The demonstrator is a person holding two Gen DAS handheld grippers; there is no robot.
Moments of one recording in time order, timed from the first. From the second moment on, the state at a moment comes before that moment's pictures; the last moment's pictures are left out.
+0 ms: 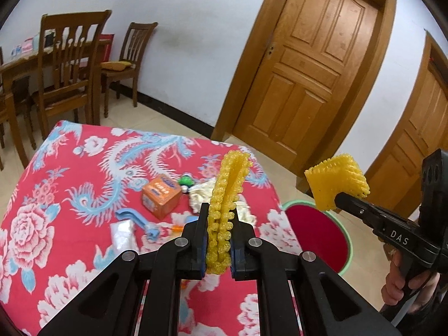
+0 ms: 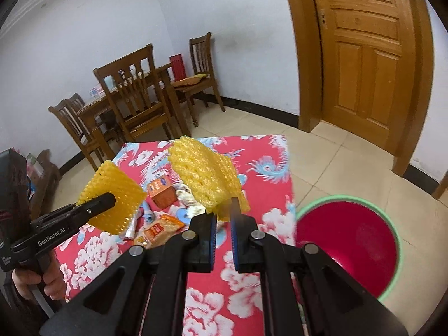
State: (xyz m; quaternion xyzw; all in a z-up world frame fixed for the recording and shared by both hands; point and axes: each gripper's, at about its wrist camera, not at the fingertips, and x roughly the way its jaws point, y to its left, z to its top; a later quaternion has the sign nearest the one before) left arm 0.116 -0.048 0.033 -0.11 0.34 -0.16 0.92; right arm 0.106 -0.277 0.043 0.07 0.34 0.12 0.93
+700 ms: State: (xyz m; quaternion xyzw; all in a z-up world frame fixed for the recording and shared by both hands) left arm 0.122 -0.160 0.027 -0.07 0.36 -0.25 0.90; right arm 0.062 -0.386 0.014 0.12 0.37 0.02 0.92
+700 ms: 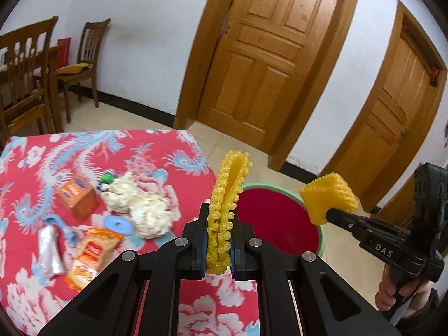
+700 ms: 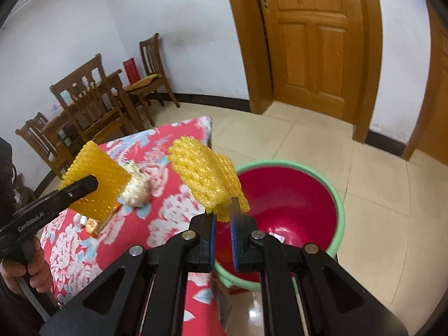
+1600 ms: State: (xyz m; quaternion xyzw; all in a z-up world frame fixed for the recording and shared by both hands) left arm 0.140 -0.265 -0.016 -0.02 0.40 -0.30 0.86; right arm 0.083 -0.454 -0.066 0.17 0.45 -0.02 0.87
